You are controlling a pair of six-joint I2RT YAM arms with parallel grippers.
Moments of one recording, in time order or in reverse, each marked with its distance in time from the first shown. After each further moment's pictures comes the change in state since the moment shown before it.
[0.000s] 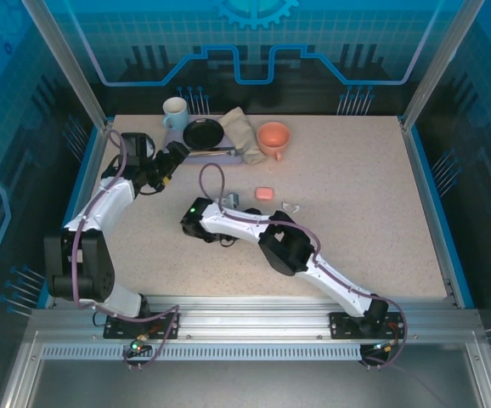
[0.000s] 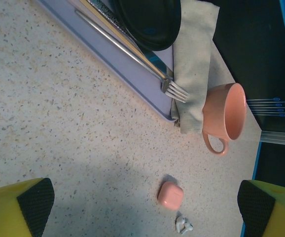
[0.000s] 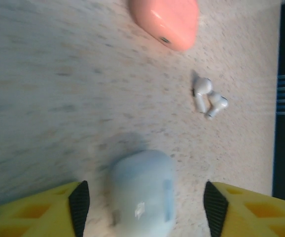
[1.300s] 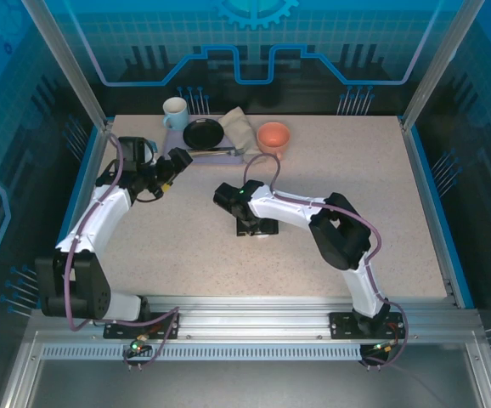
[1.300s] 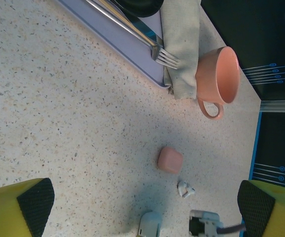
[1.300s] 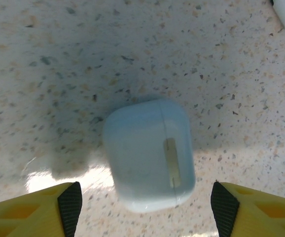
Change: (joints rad) left arm -0.030 -0.128 -0.029 -0.124 0.042 0.079; right arm -0.199 -0.541 -0.721 0.637 -0.522 -0.076
